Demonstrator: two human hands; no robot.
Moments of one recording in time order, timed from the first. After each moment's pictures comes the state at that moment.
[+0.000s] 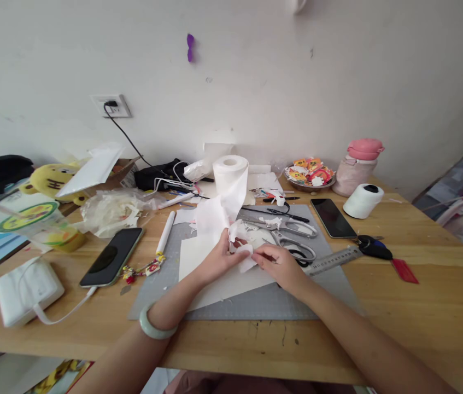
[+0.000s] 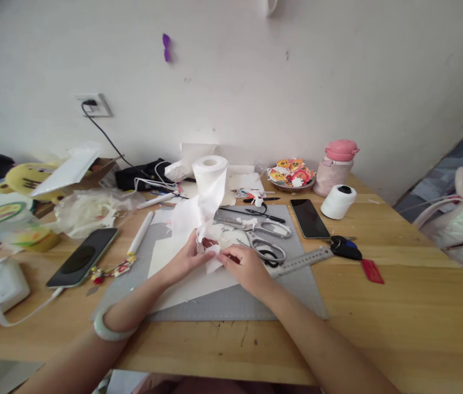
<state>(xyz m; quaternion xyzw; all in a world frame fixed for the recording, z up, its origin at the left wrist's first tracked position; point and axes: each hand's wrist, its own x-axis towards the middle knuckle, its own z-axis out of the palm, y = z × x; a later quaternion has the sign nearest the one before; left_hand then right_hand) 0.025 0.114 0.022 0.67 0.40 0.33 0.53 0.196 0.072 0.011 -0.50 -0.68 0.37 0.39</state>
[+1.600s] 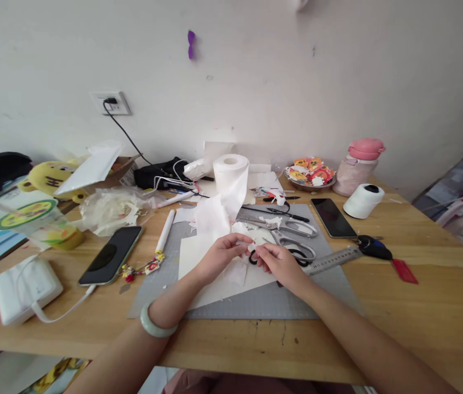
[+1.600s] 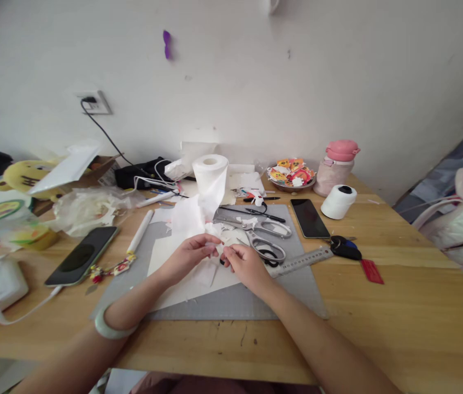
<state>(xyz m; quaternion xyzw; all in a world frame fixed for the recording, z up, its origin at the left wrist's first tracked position) 0.028 0.119 0.016 0.57 0.35 0.33 0.66 0.195 0.075 0.007 -0.54 -0.58 0.46 0.39</state>
